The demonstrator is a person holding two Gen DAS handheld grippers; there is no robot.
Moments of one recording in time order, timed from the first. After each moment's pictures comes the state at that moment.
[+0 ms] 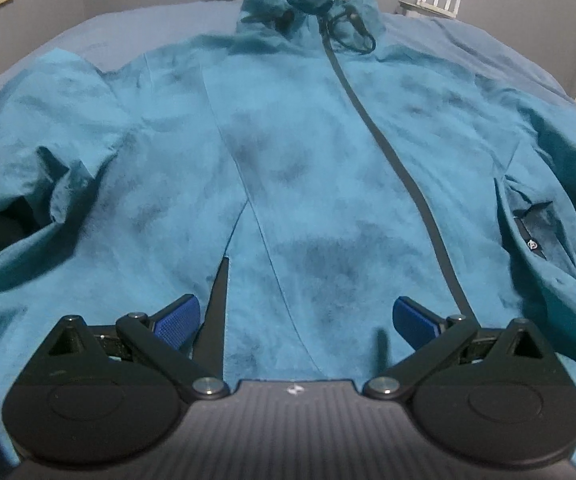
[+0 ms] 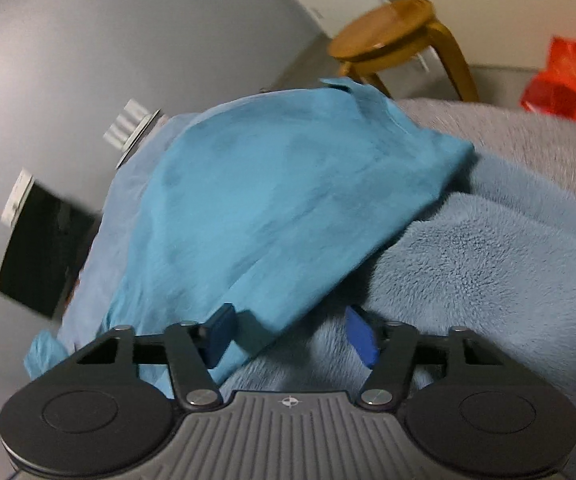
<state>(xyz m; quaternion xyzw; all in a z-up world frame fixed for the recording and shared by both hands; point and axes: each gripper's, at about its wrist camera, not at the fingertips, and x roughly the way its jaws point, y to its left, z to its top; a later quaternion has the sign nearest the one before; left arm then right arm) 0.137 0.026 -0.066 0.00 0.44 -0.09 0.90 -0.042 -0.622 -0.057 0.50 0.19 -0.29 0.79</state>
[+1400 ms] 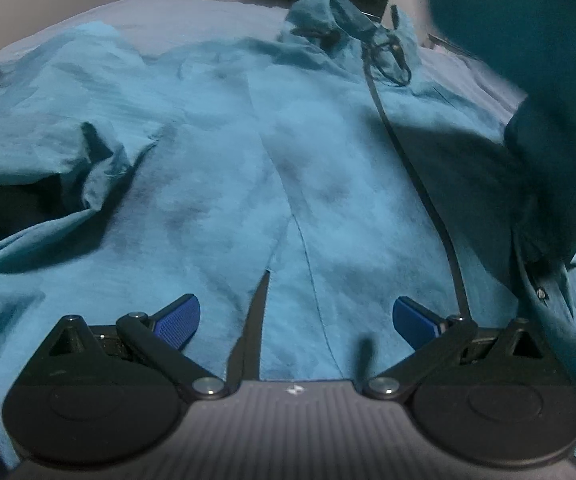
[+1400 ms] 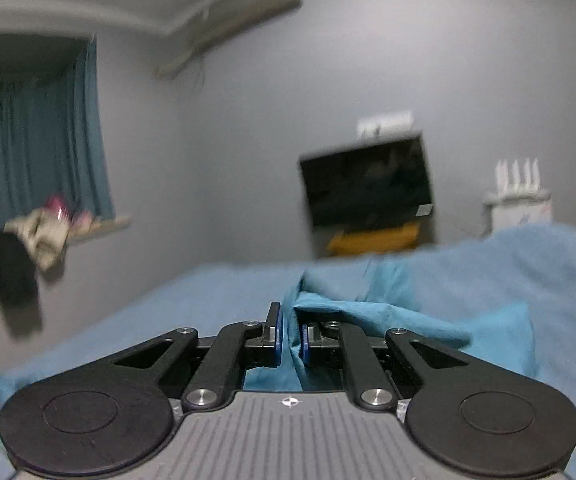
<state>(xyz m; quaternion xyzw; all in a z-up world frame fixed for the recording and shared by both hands) 0.144 0.063 -0.064 -0.08 0.42 -0.07 0.90 0.172 -0.142 0.112 0.10 0.12 0.10 0.98</state>
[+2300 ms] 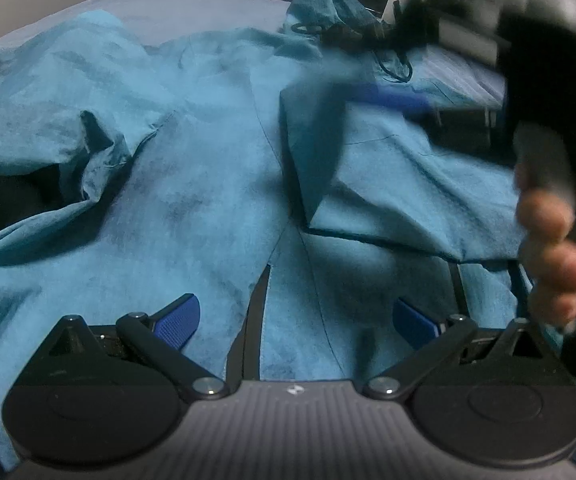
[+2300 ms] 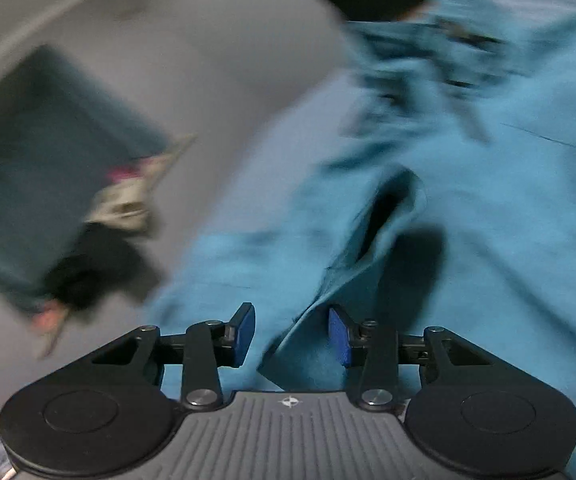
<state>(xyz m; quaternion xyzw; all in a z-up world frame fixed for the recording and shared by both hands) 0.146 0.067 -0.066 -0.08 0.43 -0.08 0.90 0.226 -0.084 -0.028 0.33 0.32 0.29 0.84</state>
